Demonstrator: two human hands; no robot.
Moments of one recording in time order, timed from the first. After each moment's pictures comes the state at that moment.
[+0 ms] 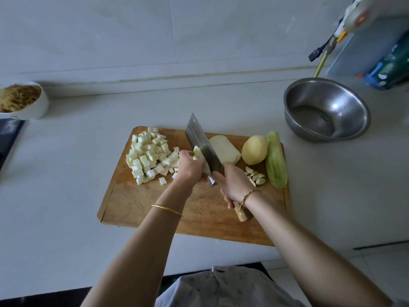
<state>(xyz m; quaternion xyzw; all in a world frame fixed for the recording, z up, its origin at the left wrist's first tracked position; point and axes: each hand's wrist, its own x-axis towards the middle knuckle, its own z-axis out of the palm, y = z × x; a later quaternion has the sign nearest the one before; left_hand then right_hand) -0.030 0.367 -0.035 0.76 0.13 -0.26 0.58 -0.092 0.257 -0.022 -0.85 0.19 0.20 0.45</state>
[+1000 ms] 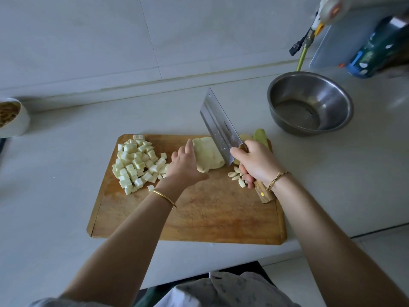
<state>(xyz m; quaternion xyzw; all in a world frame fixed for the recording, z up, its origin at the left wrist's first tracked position) -0.009 0.352 -0.044 0.95 -0.16 -0.21 0.19 -0.094 0.194 0.020 -0.81 0.23 0.07 0.53</state>
